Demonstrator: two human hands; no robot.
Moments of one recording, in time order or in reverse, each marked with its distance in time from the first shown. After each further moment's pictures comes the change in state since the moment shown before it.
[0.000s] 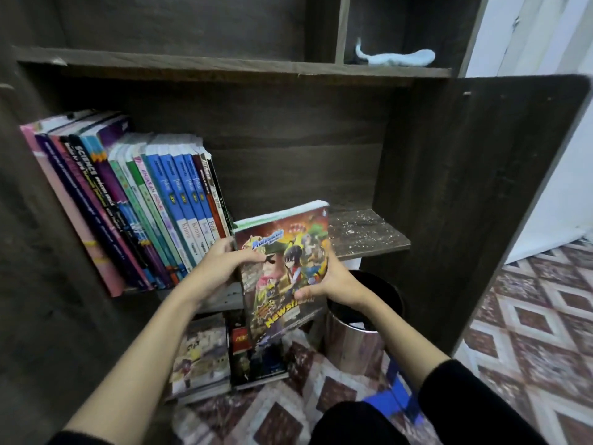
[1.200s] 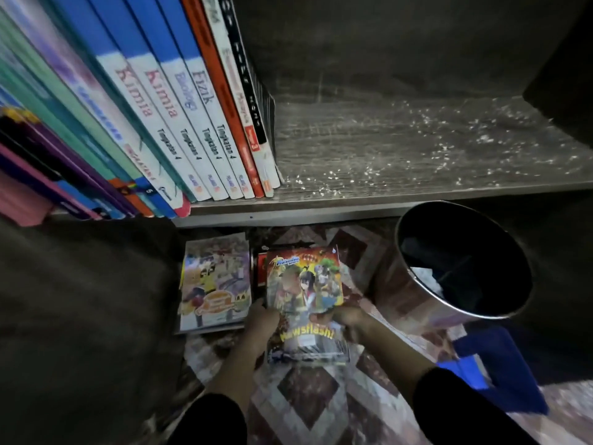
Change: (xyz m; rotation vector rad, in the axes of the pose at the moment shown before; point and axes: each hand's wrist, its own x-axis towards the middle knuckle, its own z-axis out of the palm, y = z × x) left_hand 0.100 -0.359 -0.006 0.143 0.301 -0.796; right_hand 0.080 0.271 0.117 0.266 0.008 0.998
